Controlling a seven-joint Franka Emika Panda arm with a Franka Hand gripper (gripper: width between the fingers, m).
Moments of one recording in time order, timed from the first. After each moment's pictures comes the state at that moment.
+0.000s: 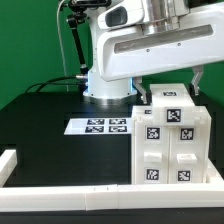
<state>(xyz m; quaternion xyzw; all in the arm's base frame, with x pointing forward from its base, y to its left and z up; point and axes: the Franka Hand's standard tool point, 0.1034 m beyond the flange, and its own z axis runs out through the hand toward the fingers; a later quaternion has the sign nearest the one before) 0.611 0.080 0.156 -0.99 0.10 -0.02 0.09</state>
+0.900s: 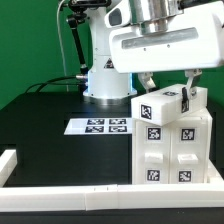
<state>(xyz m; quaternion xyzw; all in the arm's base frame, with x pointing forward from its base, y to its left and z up) 0.612 0.081 0.157 -0.90 0.42 -0.01 0.09</state>
